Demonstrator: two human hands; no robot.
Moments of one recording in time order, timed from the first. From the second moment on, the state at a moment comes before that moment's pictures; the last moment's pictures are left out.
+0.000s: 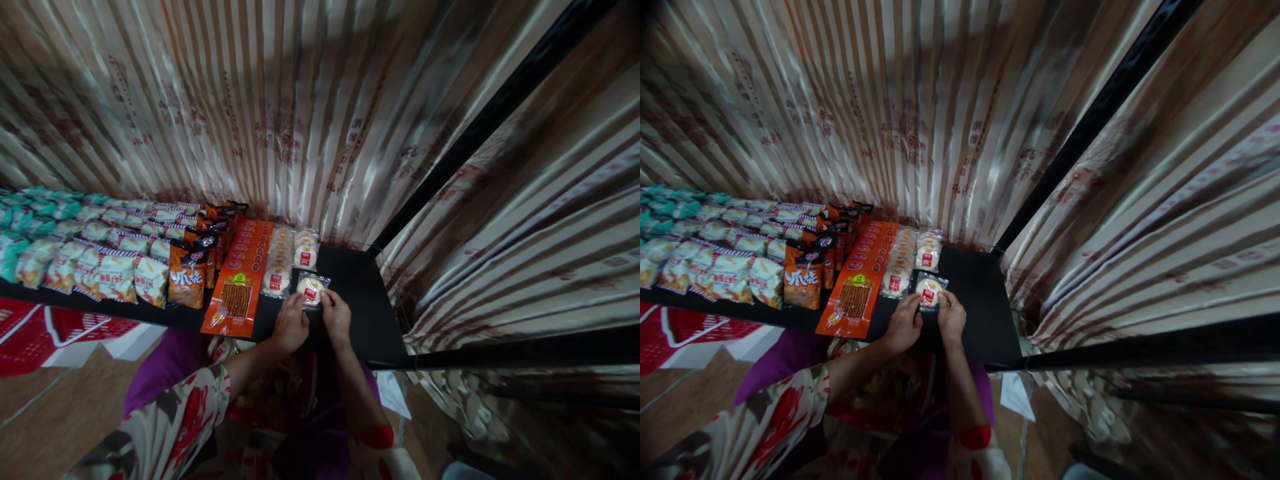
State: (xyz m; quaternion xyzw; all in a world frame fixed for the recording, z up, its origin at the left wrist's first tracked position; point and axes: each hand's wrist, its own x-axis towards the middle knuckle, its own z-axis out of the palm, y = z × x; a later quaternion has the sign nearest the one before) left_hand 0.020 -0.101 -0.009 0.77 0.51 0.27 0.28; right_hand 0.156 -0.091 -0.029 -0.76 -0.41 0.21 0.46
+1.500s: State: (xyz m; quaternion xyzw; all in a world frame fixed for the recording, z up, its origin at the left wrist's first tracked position) left_hand 0.053 -0.045 -0.005 0.77 0.52 0.23 0.30; right_hand 0.166 -0.003 -0.037 -0.73 -0.44 0.20 0.48
